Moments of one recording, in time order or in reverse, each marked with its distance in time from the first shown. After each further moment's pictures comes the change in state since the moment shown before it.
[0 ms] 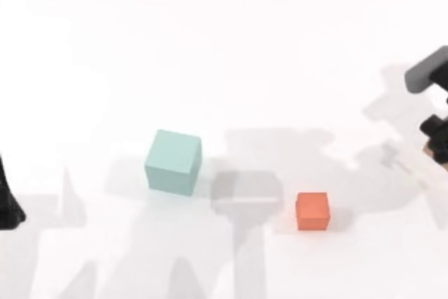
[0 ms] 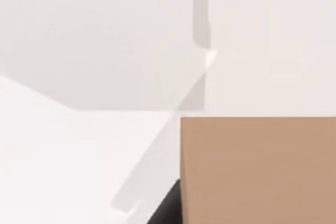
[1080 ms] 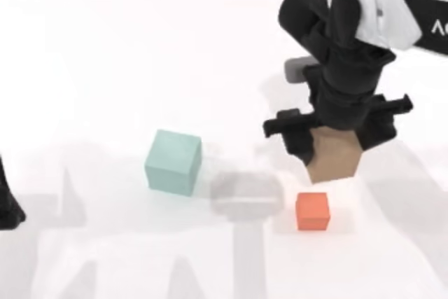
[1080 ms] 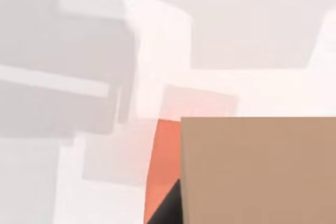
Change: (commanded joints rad) left arm 0.000 0.000 0.000 0.000 0.000 0.000; right arm 0.461 0.152 0.245 -0.119 0.015 0.937
